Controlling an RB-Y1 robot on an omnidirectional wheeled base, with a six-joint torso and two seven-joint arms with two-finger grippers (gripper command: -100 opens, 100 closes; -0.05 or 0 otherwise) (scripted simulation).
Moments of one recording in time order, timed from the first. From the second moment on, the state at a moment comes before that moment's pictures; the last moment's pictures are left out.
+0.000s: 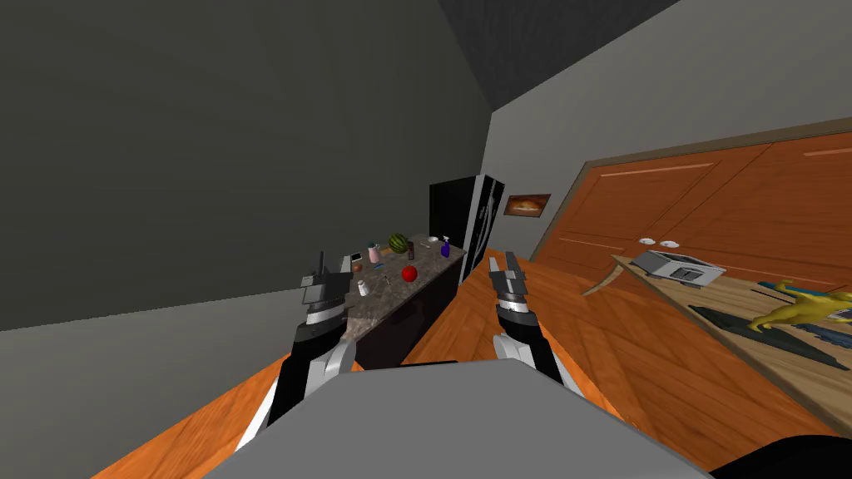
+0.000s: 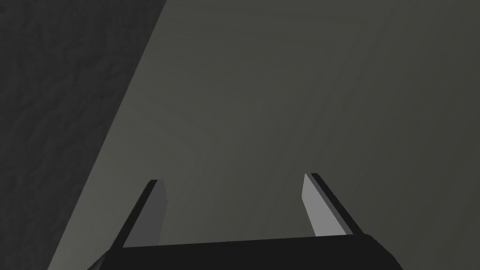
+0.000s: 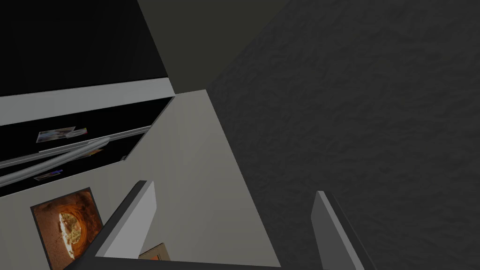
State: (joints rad) left arm 0.49 -0.02 0.02 -2.32 0.01 -0.54 0.14; right arm 0.50 -0.01 -0.01 -2.23 -0.02 -0.57 -0.02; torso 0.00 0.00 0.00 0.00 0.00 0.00
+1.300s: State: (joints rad) left arm 0.44 0.20 -0.04 -2.33 0.04 -0.28 0.08; right arm 0.50 -0.01 -0.01 -2.23 -0.02 -0.57 -0.02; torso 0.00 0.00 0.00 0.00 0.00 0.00
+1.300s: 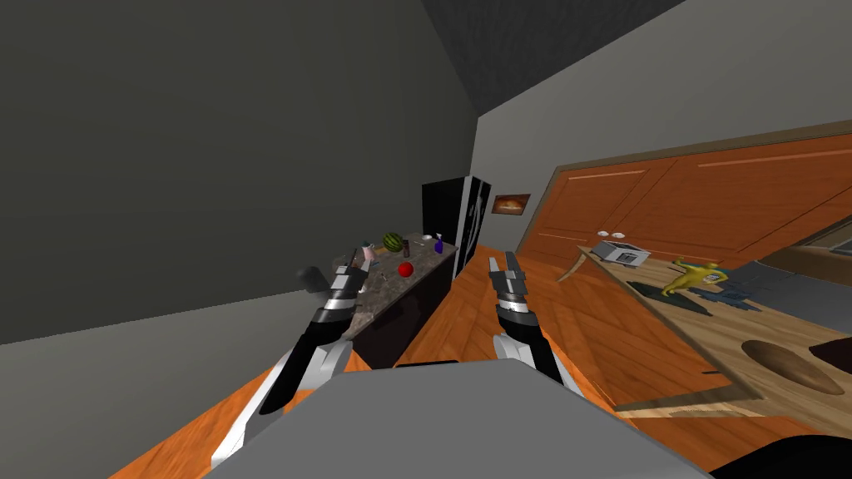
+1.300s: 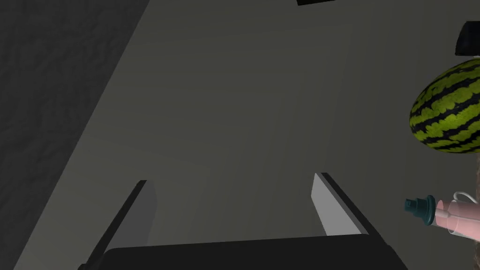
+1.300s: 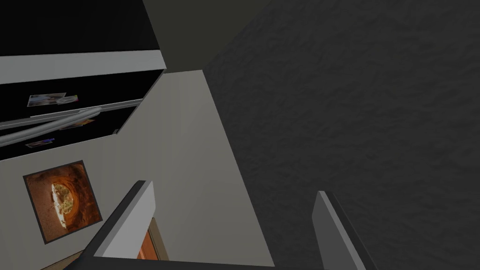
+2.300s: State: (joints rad) left arm 0.38 0.30 -0.07 -2.33 0.07 -0.02 0.01; right arm 0.50 -0.01 -0.01 -2.23 -0.02 -0.57 -0.02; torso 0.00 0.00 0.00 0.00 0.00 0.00
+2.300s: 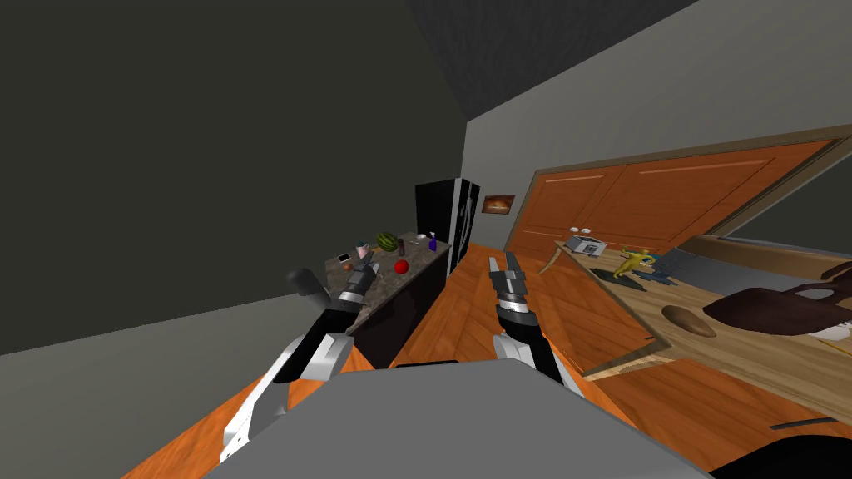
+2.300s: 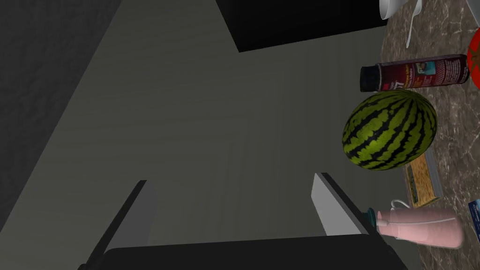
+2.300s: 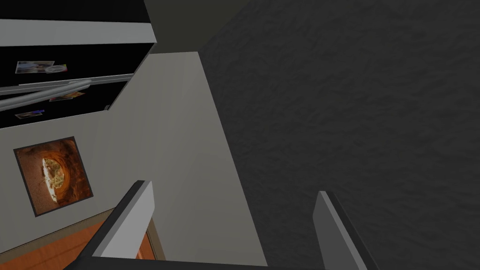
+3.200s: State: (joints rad) left arm 0.33 0.43 -0.10 -2.28 0.14 0.22 -0.06; right arm 0.50 -0.01 -0.01 -2.23 -0.02 -0.57 -0.02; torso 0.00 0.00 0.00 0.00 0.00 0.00
